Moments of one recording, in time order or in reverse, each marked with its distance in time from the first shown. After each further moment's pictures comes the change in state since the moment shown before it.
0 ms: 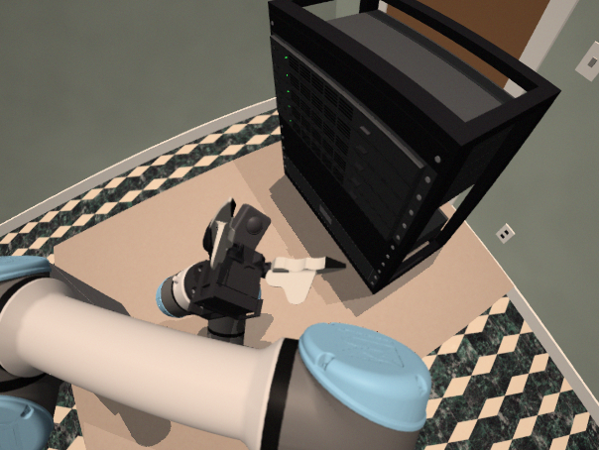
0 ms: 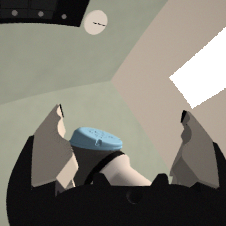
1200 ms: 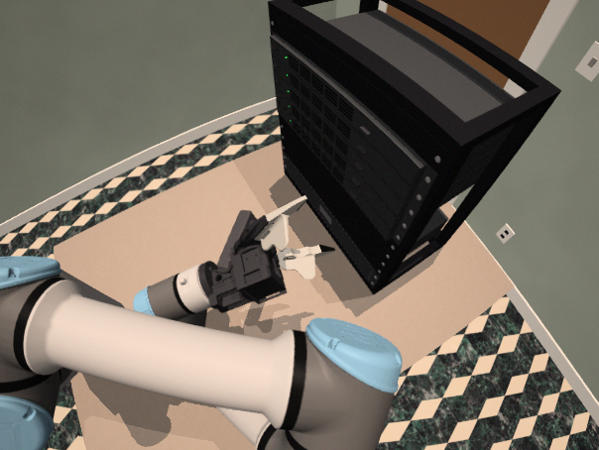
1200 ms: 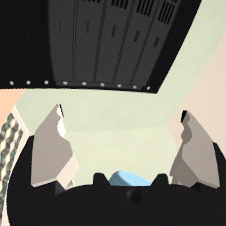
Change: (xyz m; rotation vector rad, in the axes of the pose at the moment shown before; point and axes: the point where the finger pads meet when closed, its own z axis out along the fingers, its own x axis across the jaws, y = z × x) arm -0.106 -0.099 -0.077 0.378 -0.487 0.166
